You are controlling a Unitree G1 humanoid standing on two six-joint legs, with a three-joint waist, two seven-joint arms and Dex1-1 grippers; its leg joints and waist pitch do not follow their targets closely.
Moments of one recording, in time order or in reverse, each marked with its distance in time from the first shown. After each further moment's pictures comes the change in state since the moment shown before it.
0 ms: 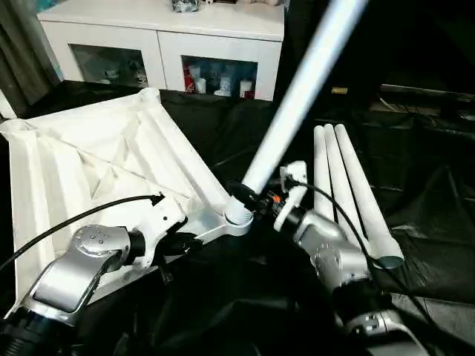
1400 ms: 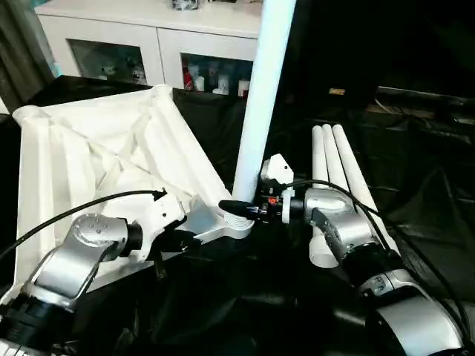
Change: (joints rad) left arm -0.072 0.017 -0.018 0.091 0.045 -0.085 -0.152; right arm -0.233 -0.158 0.195 0.244 -0.215 -0.213 0.370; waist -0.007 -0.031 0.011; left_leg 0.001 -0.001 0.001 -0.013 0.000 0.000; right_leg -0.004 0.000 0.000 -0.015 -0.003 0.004
